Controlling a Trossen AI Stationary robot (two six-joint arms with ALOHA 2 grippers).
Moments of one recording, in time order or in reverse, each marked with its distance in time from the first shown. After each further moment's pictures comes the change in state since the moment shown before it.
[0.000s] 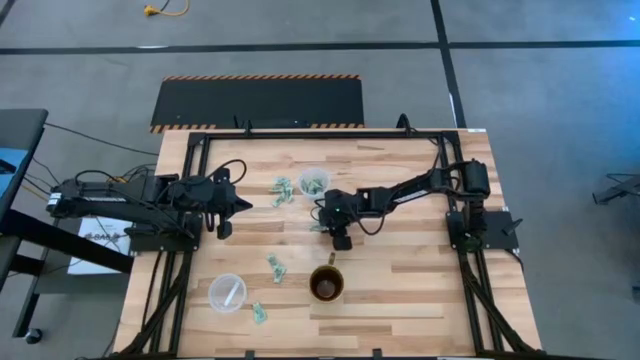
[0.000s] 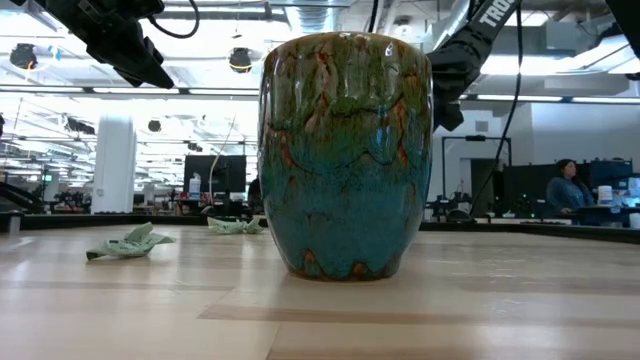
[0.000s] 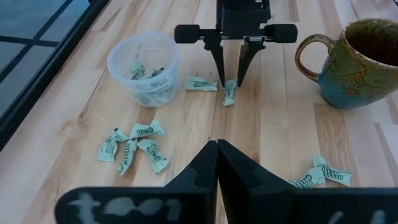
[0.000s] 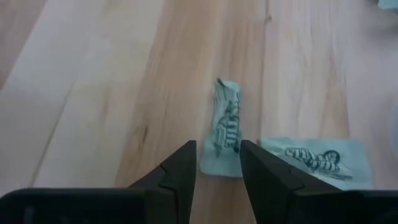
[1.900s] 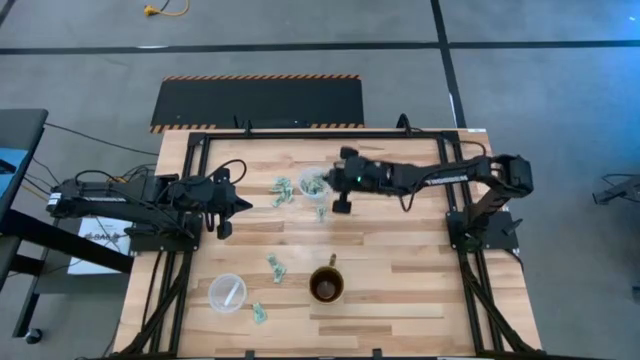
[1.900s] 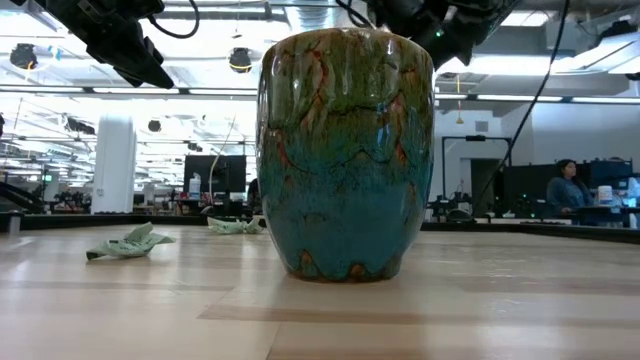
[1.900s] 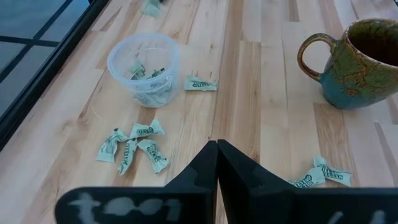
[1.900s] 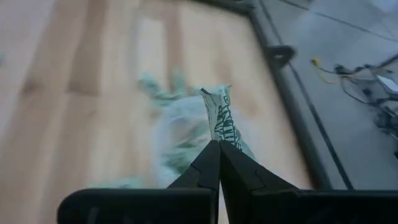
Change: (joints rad) left arm 0.000 0.000 0.000 0.000 0.000 0.000; right arm -0.098 -0.326 0.000 -0.025 0.350 -0.121
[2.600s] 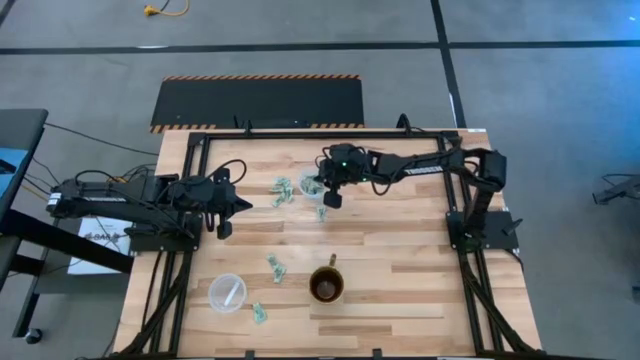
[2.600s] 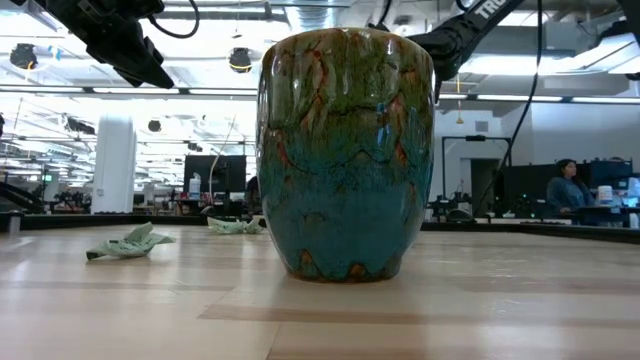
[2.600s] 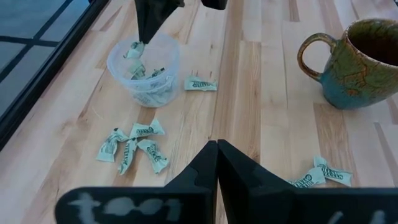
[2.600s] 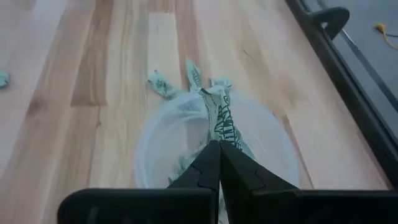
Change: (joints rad) left arm 0.000 0.000 0.000 0.000 0.000 0.000; right arm -0.130 0.190 0.088 0.042 -0.281 0.111
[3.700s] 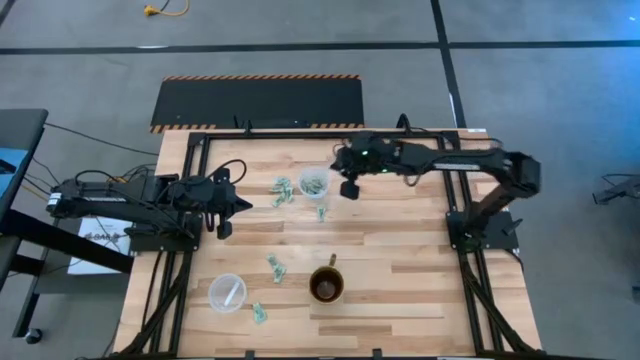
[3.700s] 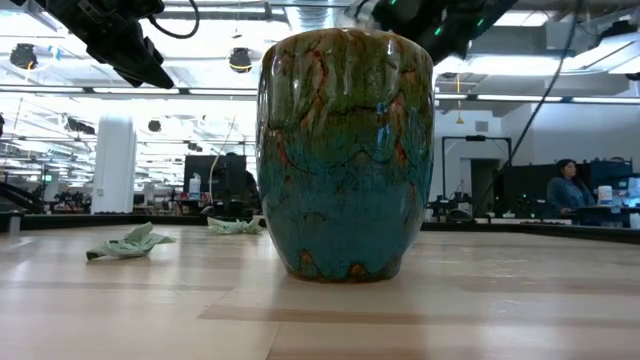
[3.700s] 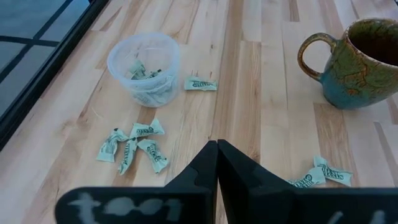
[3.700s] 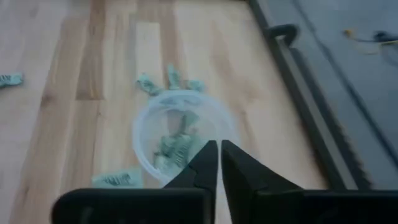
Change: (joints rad) left arm 0.000 0.000 0.000 0.000 0.000 0.000; right arm -0.013 -0.253 0.000 -0.256 0.066 -0.046
